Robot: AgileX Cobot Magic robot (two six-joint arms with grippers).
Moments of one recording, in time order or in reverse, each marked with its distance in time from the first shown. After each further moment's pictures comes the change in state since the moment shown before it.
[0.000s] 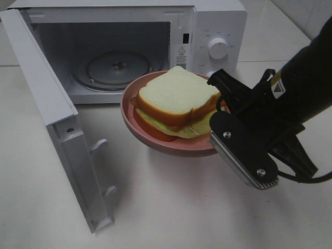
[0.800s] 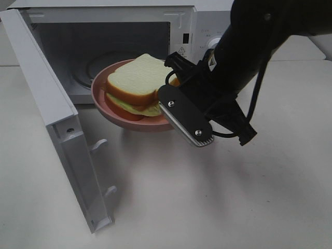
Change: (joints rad) left arm 0.000 0.000 0.000 0.000 0.000 0.000; right arm 0.018 0.276 -0.286 -0.010 0.012 -0.036
